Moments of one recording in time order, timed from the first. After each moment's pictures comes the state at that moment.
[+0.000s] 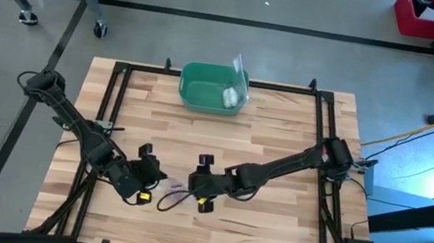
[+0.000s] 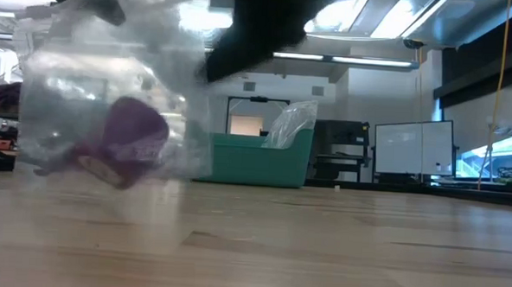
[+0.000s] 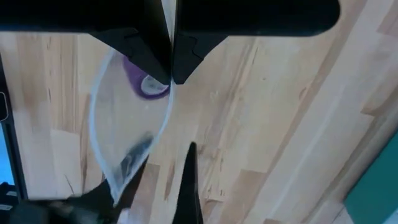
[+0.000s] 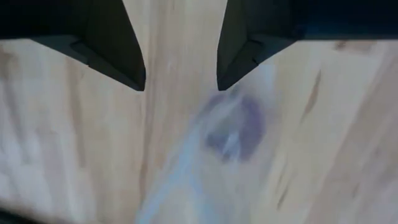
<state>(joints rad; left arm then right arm) -0.67 1.26 0.91 -0.54 -0.62 -0.70 0.34 2.01 1.52 -0.31 0.30 -0.01</state>
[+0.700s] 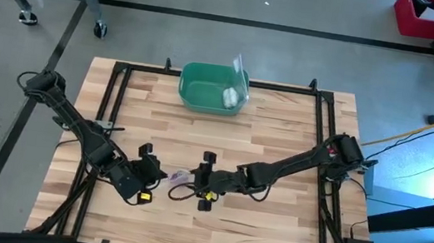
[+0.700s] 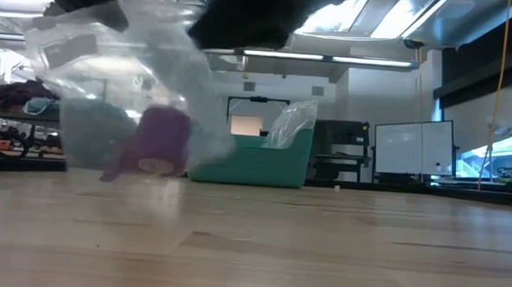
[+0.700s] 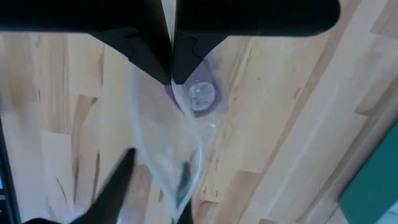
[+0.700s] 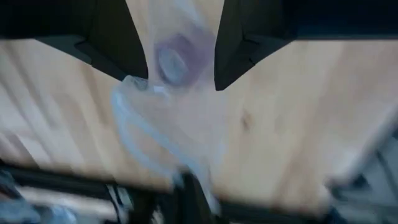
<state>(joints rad) -0.67 1.28 0.91 -0.54 -0.63 -0.70 0.34 1.91 1.30 0.09 0.31 0.03</state>
